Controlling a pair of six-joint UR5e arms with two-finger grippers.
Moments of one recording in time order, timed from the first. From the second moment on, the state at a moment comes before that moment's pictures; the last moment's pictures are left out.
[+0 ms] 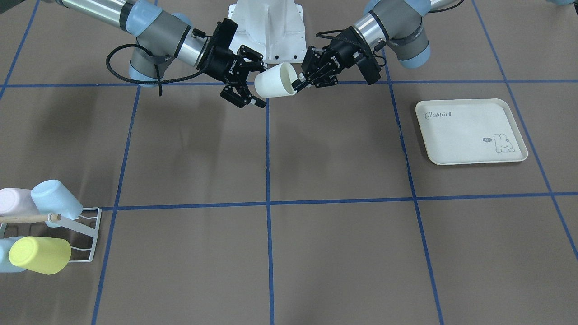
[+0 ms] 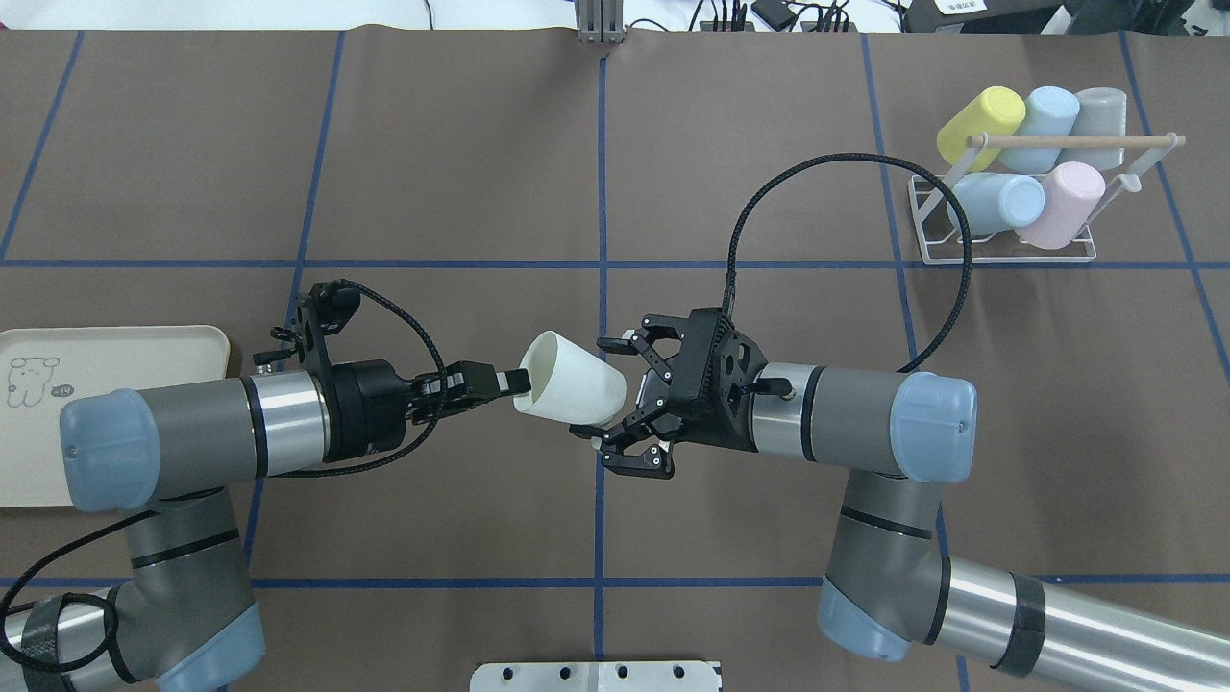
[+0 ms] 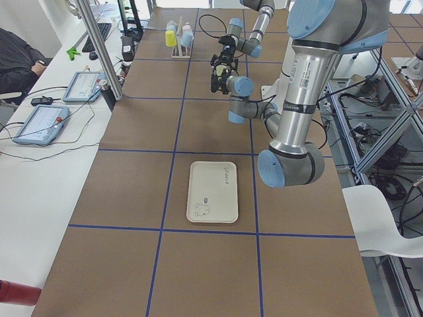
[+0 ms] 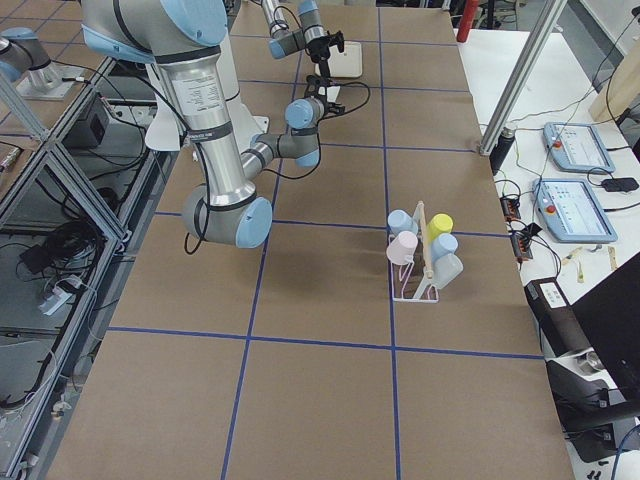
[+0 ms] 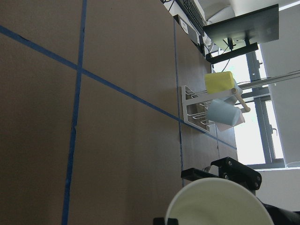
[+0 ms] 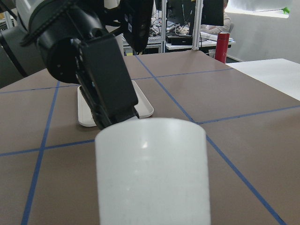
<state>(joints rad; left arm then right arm) -0.41 -1.86 -1.80 -2.85 -1.63 -1.63 0.39 -1.14 1.64 -0.23 1.68 0.24</state>
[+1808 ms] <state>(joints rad) -0.48 -1.73 -1.81 -2.85 -1.63 -1.52 0.47 -1.17 1.63 -0.44 1.68 0.22</state>
